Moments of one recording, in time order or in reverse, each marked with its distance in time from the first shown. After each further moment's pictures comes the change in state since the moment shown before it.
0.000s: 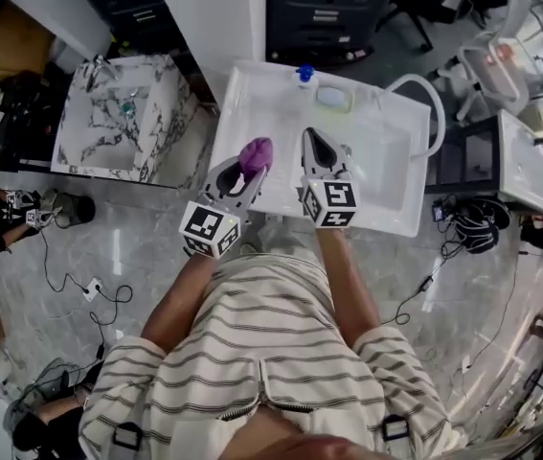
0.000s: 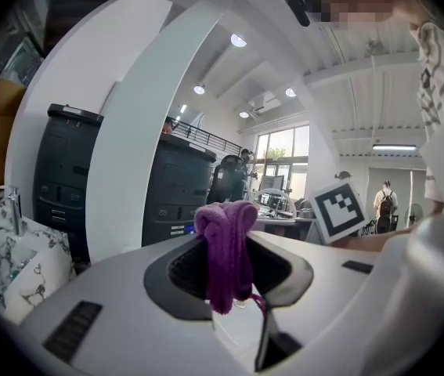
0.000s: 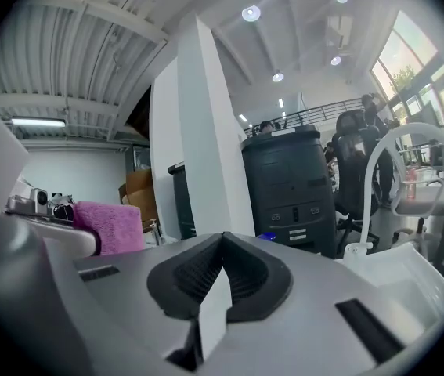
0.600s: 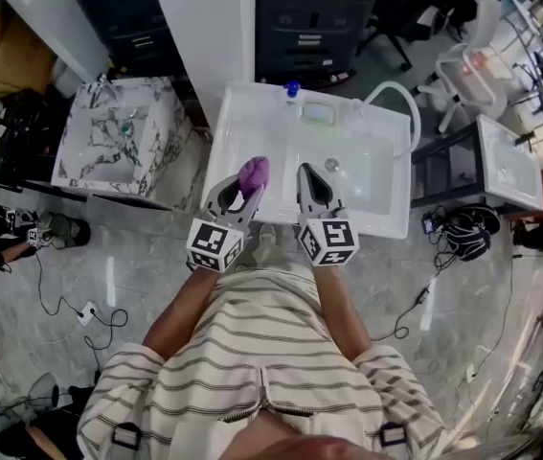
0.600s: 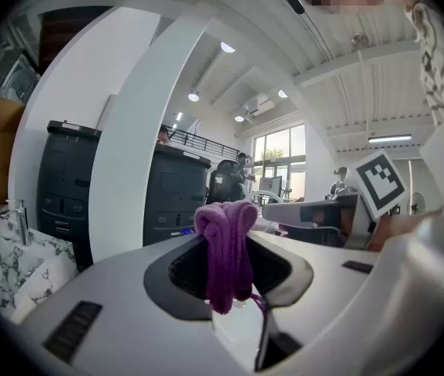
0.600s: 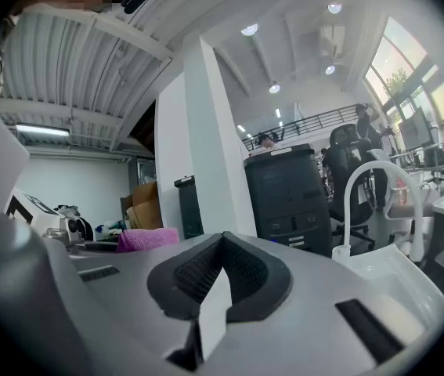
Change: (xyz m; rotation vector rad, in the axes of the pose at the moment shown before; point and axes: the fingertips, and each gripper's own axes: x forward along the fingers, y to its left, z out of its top) left arm -0.027 -0.032 -0.003 0.057 -0.035 0.015; right arm -0.088 0.039 0.023 0.016 -0.074 -0.002
